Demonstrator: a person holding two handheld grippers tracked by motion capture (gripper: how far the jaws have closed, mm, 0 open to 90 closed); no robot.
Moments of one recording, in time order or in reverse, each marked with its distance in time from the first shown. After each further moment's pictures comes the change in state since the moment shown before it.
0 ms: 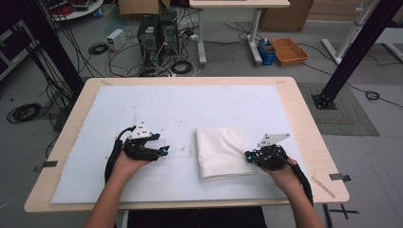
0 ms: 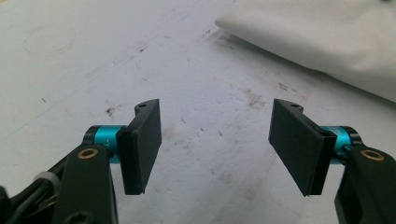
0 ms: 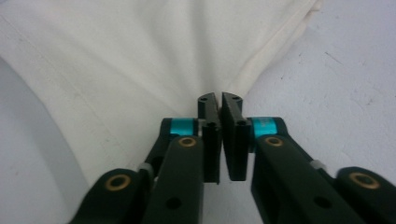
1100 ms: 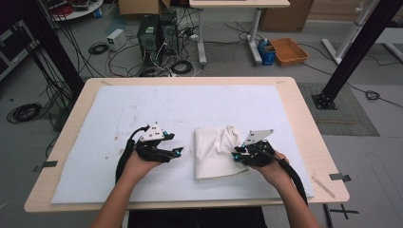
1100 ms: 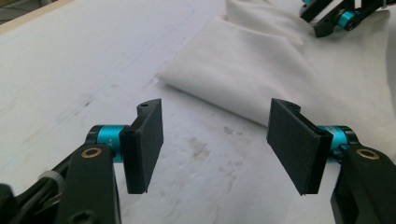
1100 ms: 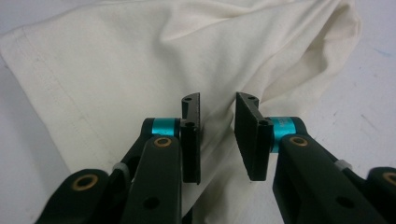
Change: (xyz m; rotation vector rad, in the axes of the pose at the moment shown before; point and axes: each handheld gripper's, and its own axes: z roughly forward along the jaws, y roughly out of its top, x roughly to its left) left arm -0.025 0.021 0.009 -0.053 -0.074 0.061; right arm 0.015 0.029 0.018 0.009 0.052 -0.096
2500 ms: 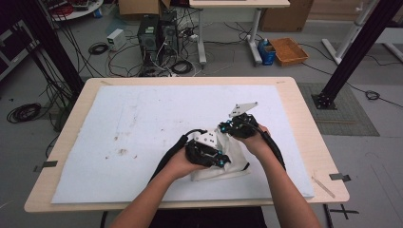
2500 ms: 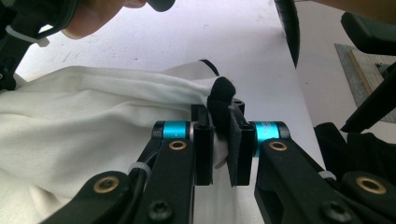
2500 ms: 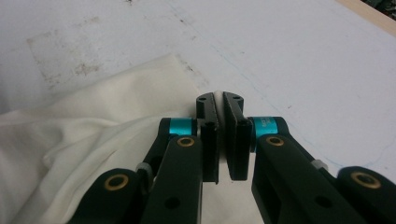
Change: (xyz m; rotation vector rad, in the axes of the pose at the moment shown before) left arm -0.082 0.072 0.107 0.106 -0.488 0.223; right arm -0.042 0.069 0.037 -0.077 -0.021 -0.032
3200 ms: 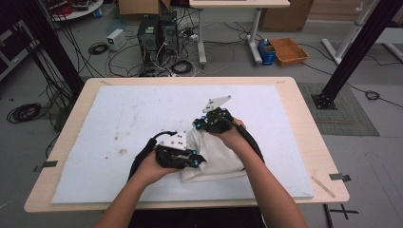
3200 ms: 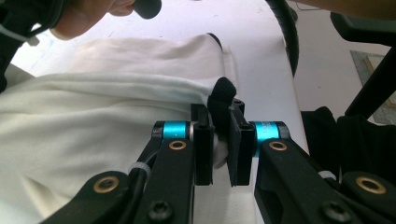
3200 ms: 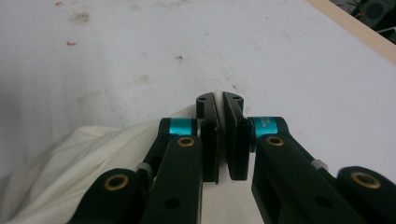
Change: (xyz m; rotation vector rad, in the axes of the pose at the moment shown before) left arm -0.015 -0.034 -0.066 -0.039 0.075 -0.010; right arm 0.031 0.053 0.035 -0.048 0.096 -0.069
